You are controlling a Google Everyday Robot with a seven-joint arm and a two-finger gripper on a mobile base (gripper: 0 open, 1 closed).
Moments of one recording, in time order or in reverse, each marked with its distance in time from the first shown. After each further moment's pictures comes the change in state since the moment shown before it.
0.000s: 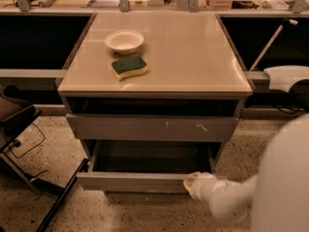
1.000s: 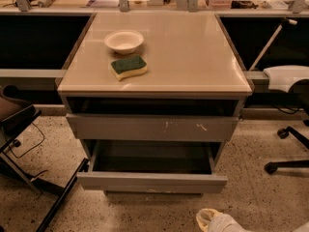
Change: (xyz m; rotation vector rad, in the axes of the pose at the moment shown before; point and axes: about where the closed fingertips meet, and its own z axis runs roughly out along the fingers) arm 0.072 0.071 -0.073 0.028 -0.052 0.115
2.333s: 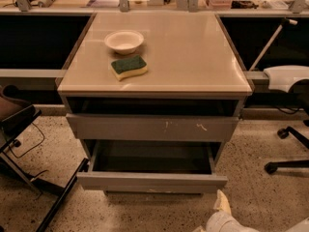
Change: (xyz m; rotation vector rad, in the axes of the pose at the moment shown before) arm -0.005 -0.002 0.004 -0.009 -0.006 -0.011
